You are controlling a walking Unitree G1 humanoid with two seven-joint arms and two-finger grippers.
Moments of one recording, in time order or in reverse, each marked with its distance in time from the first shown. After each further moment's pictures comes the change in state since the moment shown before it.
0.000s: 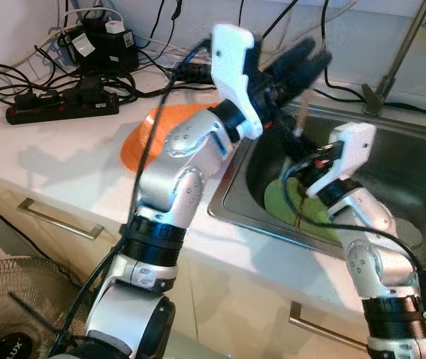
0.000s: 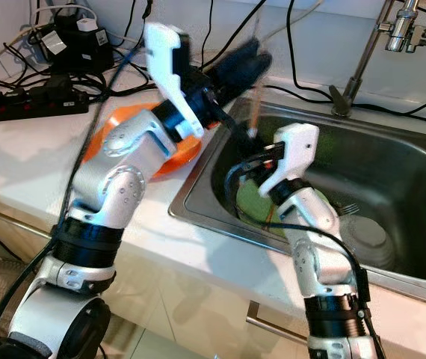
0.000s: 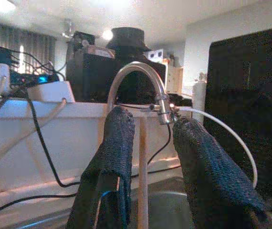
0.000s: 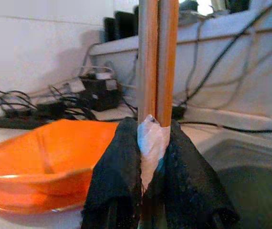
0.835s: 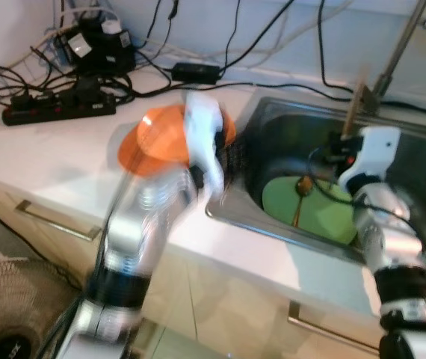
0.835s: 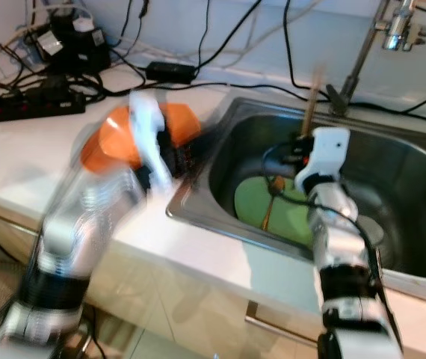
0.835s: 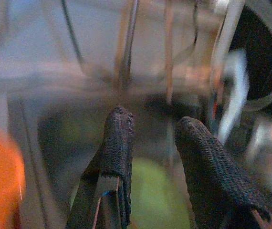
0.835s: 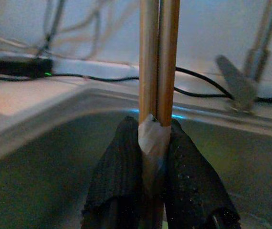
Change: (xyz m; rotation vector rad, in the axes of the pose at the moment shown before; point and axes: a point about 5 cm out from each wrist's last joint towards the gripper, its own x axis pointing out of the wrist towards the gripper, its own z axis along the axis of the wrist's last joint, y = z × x) left arm -0.086 0.010 -0.074 -0.074 0.396 0.121; right arm -0.001 -0.079 -0.025 -0.174 0.173 -0.464
